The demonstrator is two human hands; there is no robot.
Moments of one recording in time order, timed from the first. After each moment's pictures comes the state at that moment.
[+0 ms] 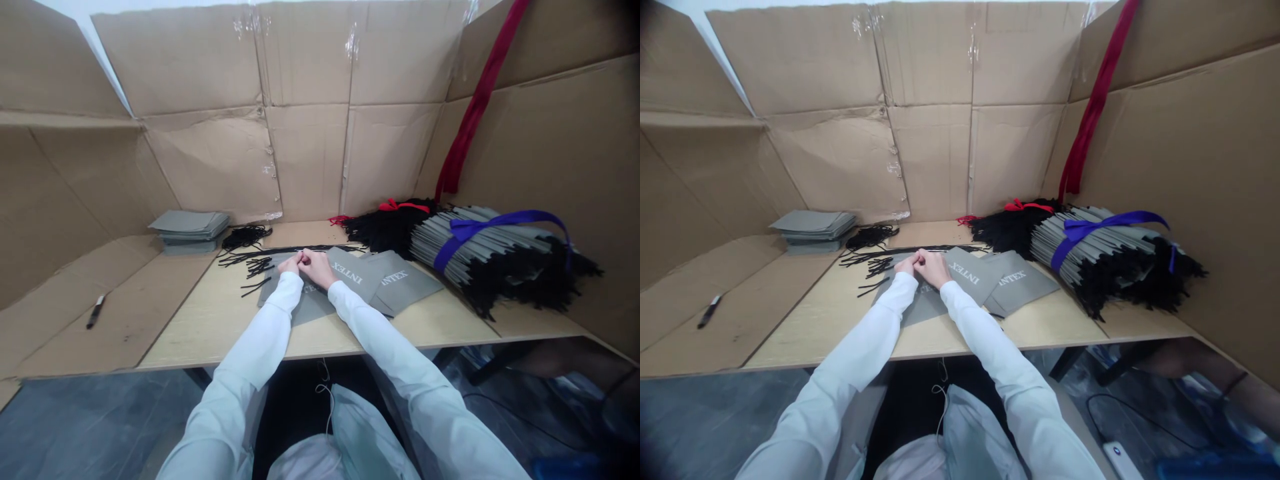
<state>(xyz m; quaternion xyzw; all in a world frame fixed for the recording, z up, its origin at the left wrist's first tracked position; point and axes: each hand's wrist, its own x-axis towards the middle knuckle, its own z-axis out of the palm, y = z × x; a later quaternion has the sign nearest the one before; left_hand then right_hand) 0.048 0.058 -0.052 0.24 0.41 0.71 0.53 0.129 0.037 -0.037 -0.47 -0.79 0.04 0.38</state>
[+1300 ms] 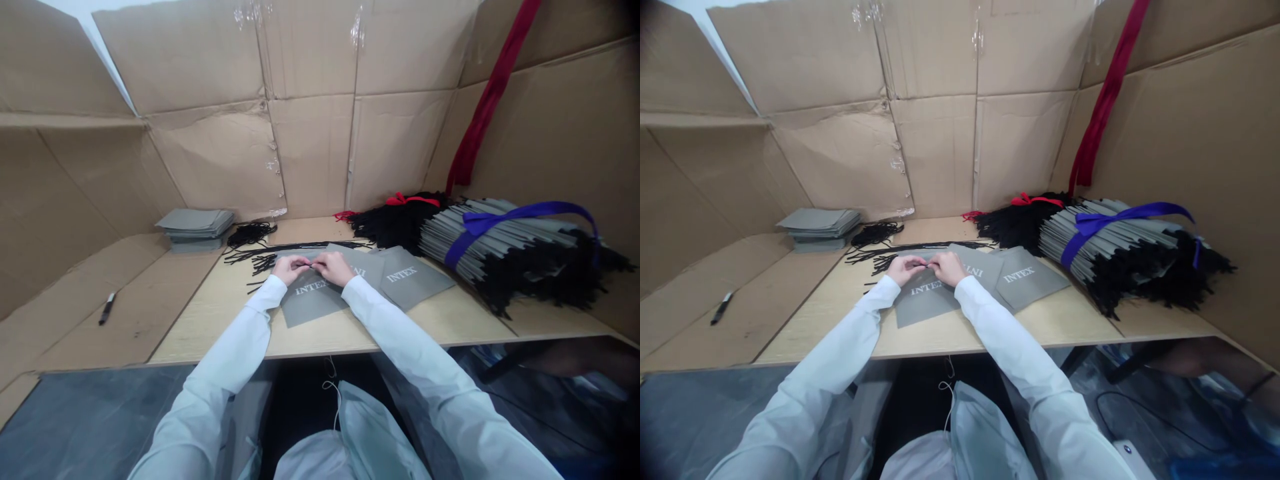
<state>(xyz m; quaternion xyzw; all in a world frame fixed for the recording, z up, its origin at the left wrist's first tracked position) -0.001 0.029 -0.043 0.63 0.41 0.50 0.43 0.161 0.025 -0.029 -0.41 -0.86 0.01 0.29</state>
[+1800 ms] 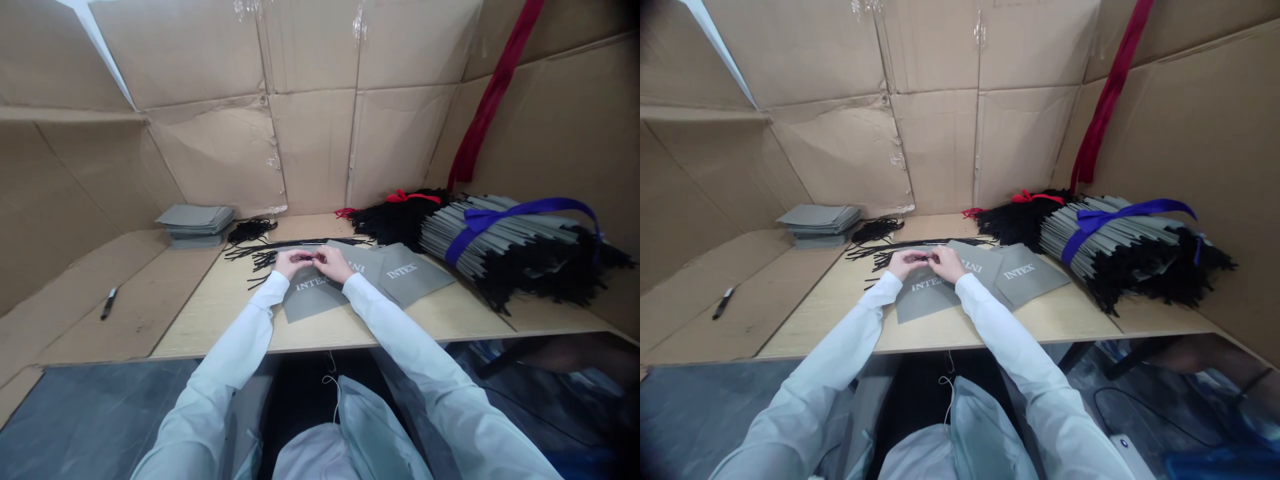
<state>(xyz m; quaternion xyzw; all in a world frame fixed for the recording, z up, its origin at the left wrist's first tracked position) 0.003 0.025 -0.037 0.64 0.39 0.52 0.39 0.154 0.025 -0.030 -0.41 -0.84 0.06 0.36</state>
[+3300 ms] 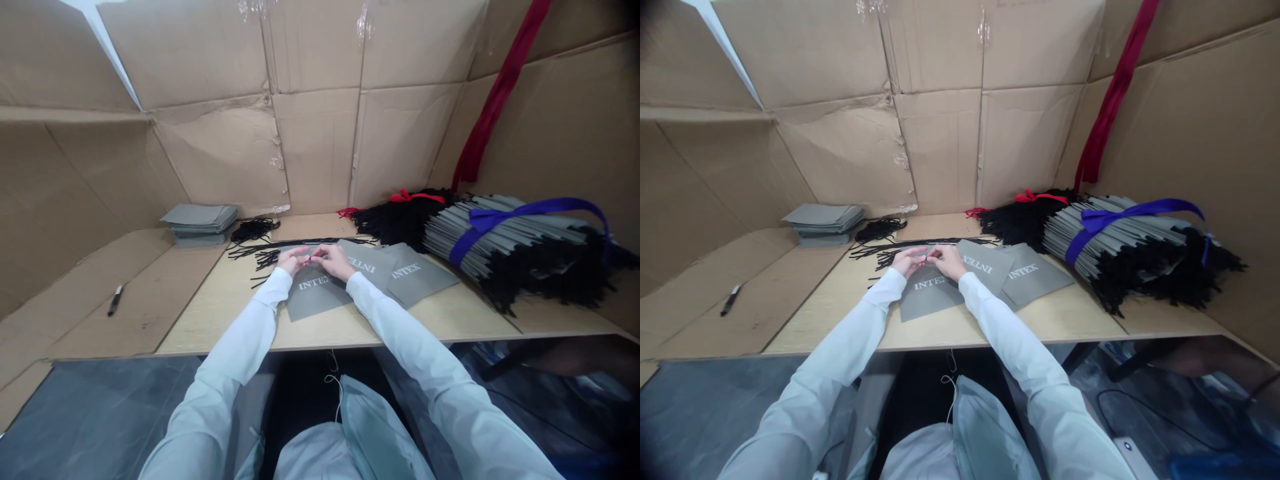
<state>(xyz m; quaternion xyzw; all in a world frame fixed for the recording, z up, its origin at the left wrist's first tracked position) 0.006 0.030 -0.039 0.43 0.43 0.55 0.57 0.149 0.029 -0.029 -0.41 -0.79 0.20 0.41</state>
